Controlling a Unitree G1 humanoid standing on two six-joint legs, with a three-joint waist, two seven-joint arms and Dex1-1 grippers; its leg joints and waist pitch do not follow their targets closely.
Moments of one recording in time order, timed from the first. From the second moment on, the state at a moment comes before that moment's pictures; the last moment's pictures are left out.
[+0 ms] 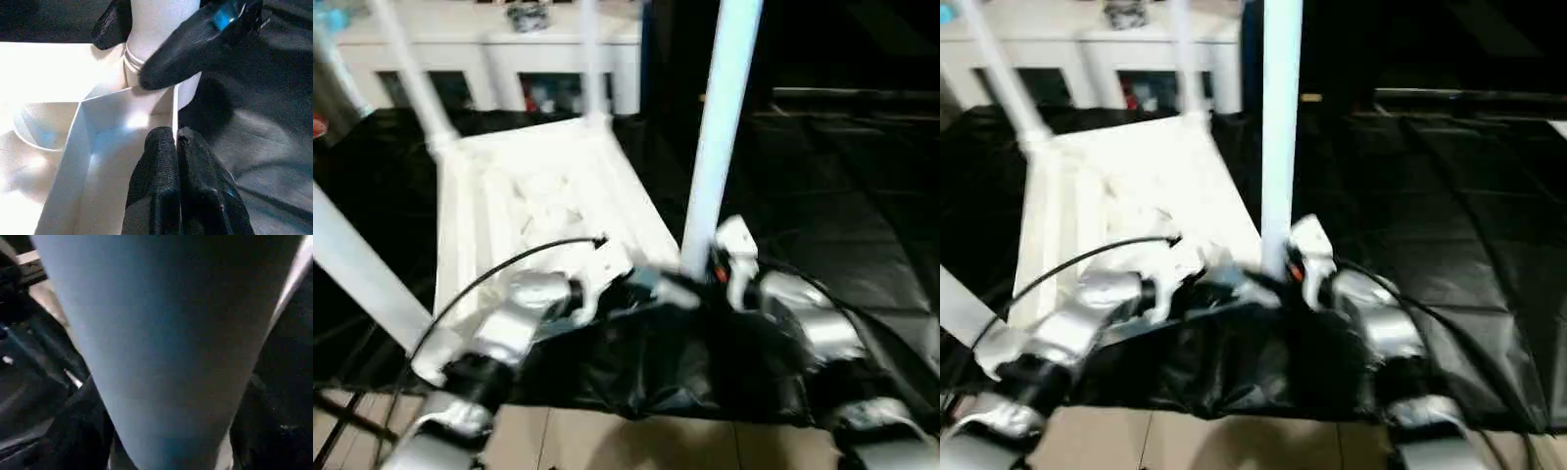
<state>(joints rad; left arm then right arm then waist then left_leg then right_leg) -0.51 0.25 -0.26 0.47 0.00 0.14 -1.05 -0.49 -0.29 0.10 0.58 0.13 0.11 0.98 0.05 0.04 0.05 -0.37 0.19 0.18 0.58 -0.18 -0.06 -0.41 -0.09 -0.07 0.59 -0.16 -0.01</state>
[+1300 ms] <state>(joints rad) -0.47 0.19 -0.24 0.45 0.04 0.18 -0.87 -0.45 -0.14 0.03 0.56 0.13 0.13 0.67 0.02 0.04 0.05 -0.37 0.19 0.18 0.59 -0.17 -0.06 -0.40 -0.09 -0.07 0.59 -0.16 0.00</state>
